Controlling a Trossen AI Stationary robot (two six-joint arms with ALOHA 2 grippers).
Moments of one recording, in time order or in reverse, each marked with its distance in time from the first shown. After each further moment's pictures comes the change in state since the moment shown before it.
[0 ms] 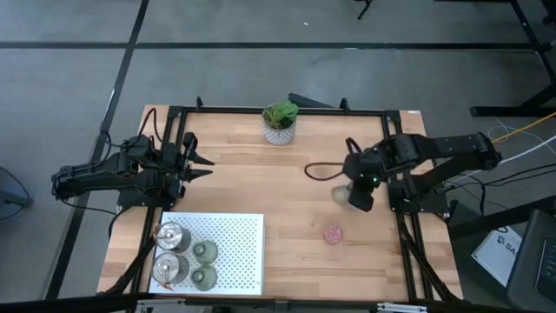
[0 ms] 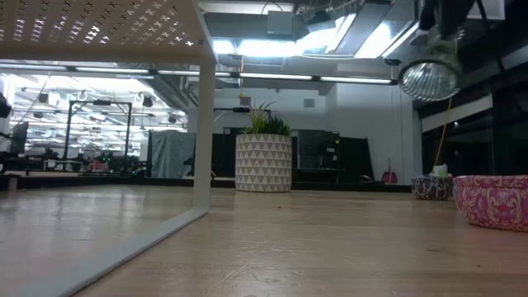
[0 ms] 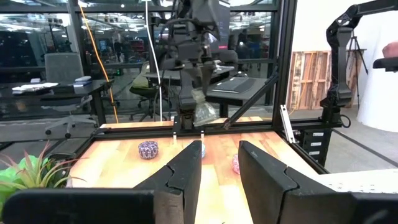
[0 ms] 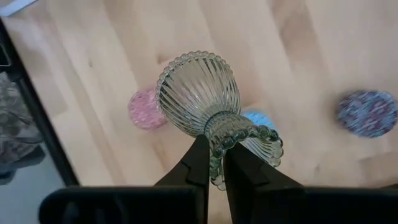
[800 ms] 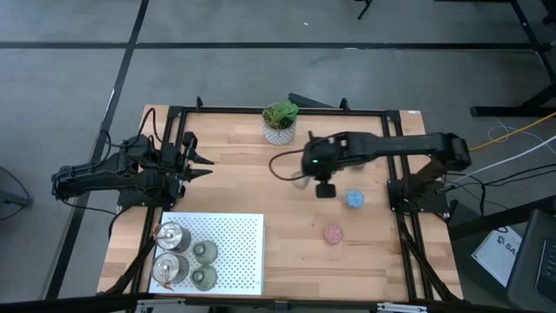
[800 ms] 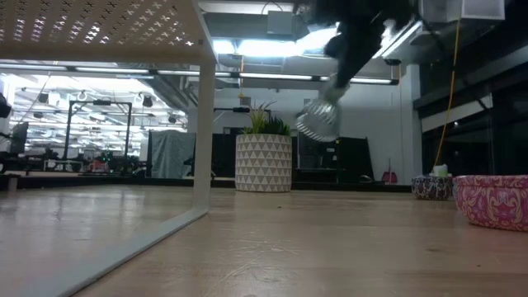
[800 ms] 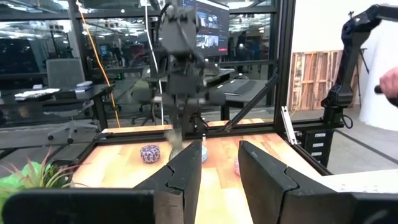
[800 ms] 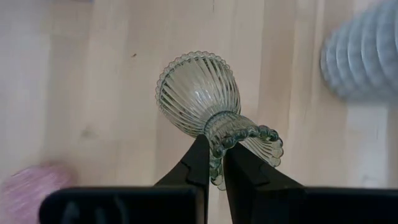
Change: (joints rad) left arm 0.000 0.000 0.000 0.013 0.000 0.018; right arm -0.186 0.283 0.002 0.421 0.087 -0.693
